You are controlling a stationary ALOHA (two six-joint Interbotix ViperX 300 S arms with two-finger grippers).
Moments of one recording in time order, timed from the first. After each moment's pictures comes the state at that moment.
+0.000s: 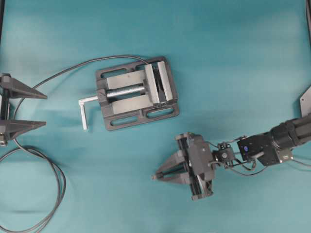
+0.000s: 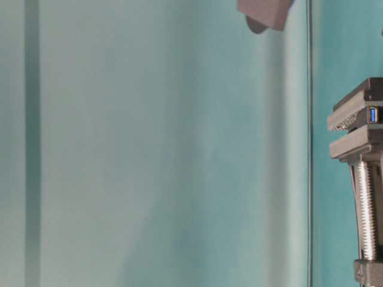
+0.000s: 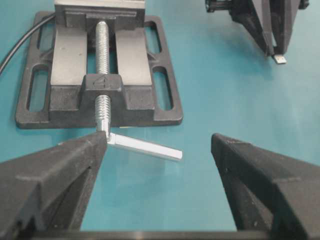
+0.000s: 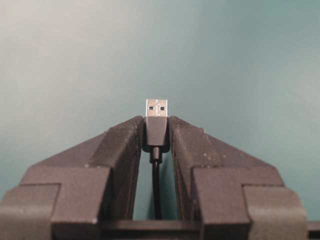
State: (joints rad) left arm 0.00 -1.18 1.58 -0.08 -0.12 -0.04; right arm 0.33 0.41 0.81 0.15 -0.93 0.03
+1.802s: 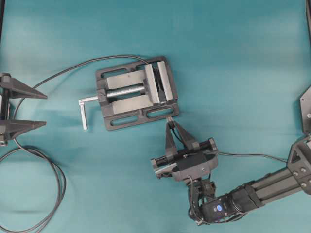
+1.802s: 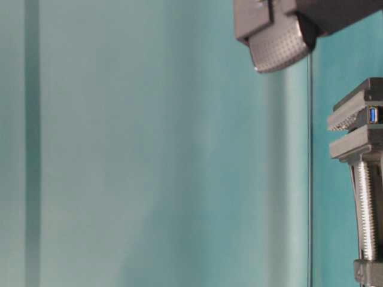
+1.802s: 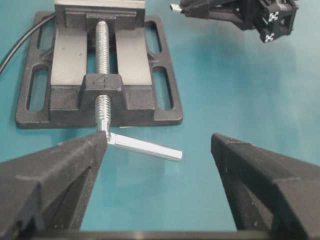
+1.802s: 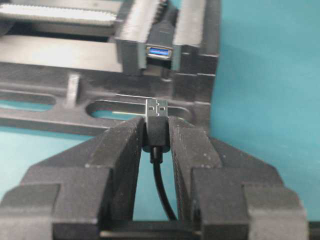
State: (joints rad) left arm 0.00 -1.18 1.58 -0.08 -0.12 -0.04; right arm 0.55 0.72 0.17 1.88 -1.64 -0.66
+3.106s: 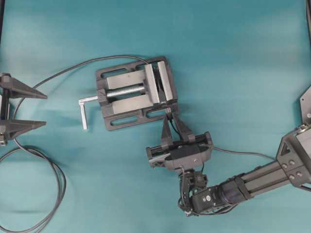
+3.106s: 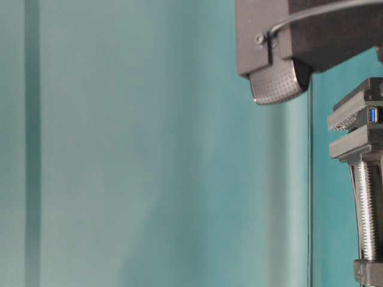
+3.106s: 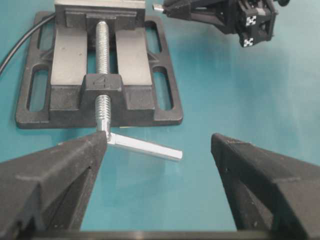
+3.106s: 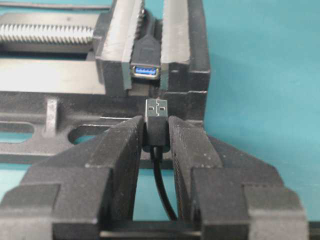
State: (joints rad) left arm 0.00 -1.18 1.58 -0.08 -0.12 -0.04; right arm 0.49 0.74 0.13 1.89 -1.65 -0.66
